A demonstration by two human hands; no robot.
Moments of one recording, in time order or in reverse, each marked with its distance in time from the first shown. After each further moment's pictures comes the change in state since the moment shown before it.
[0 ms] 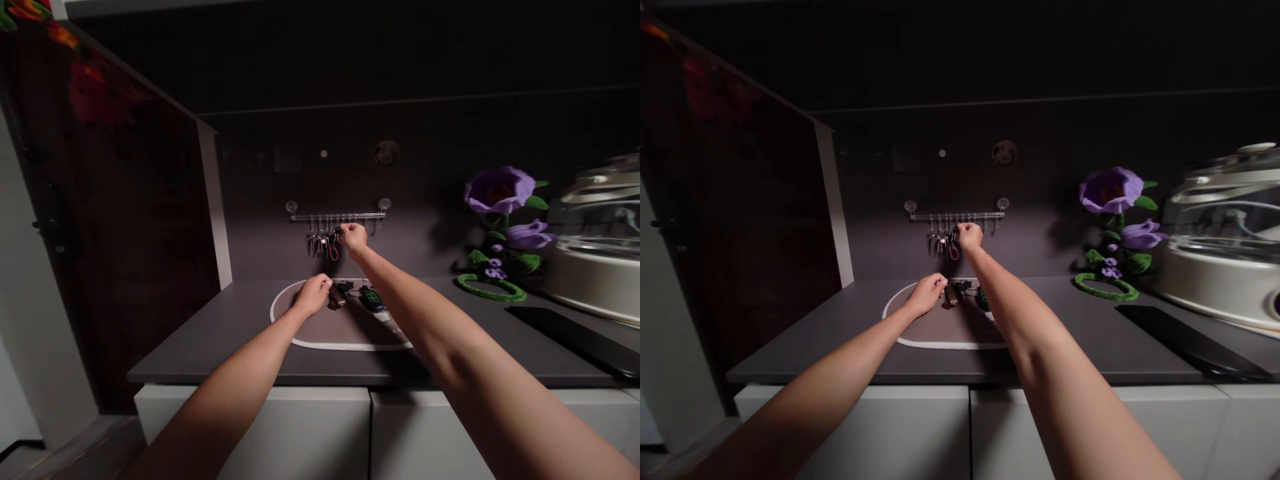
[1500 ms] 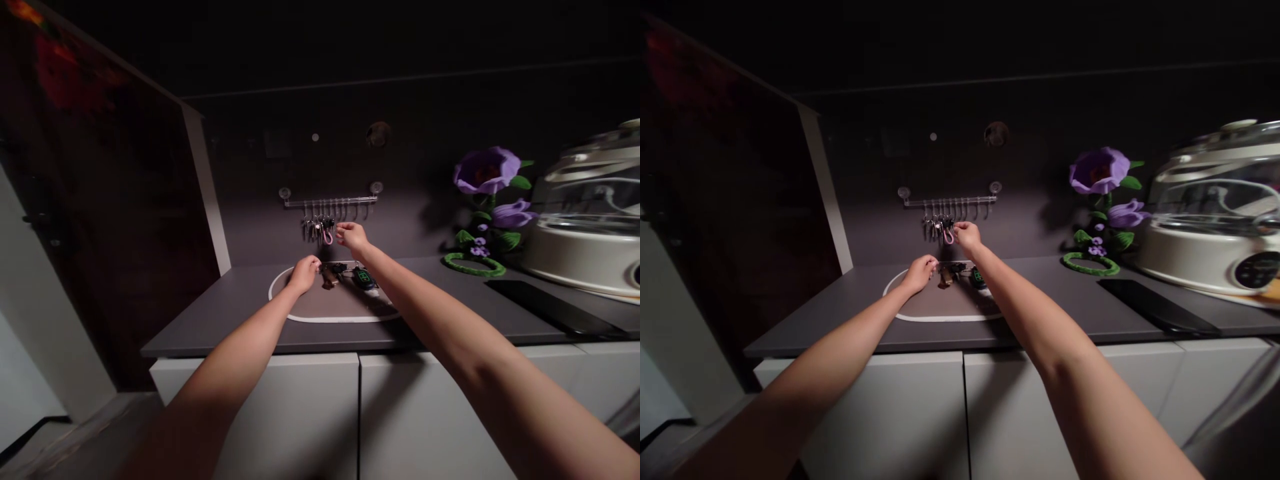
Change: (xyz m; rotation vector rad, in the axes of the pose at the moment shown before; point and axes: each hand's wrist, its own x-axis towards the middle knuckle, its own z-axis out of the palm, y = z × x) left_hand 0.005 -0.009 -0.004 -0.076 0.046 -0.083; right_hand -0.060 -0.012 -0.032 0.152 -0.165 0.225
